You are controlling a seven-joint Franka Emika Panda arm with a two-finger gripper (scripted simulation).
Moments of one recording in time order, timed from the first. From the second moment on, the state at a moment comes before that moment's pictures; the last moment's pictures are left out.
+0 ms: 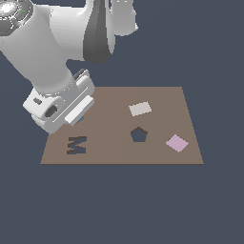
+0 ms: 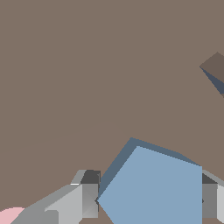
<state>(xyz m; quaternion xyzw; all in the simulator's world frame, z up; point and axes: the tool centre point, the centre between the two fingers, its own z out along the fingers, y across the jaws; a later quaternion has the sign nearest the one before) -0.015 -0.160 0.031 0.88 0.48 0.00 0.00</state>
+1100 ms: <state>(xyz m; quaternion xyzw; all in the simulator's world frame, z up) -0.016 -0.142 0.034 0.89 0.45 0.00 0.00</state>
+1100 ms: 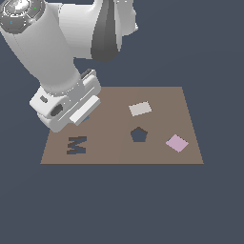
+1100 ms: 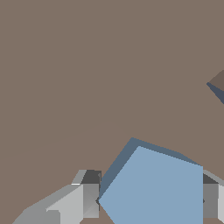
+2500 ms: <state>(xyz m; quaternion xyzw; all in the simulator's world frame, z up) 0.031 0.028 0.039 0.98 0.22 0.00 0.00</state>
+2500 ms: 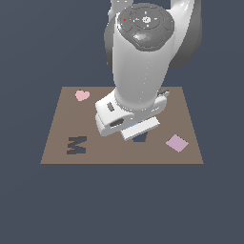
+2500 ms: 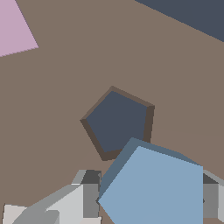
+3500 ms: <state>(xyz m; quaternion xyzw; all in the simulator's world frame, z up) 0.056 0.059 0.035 0.99 0.16 0.00 0.00</state>
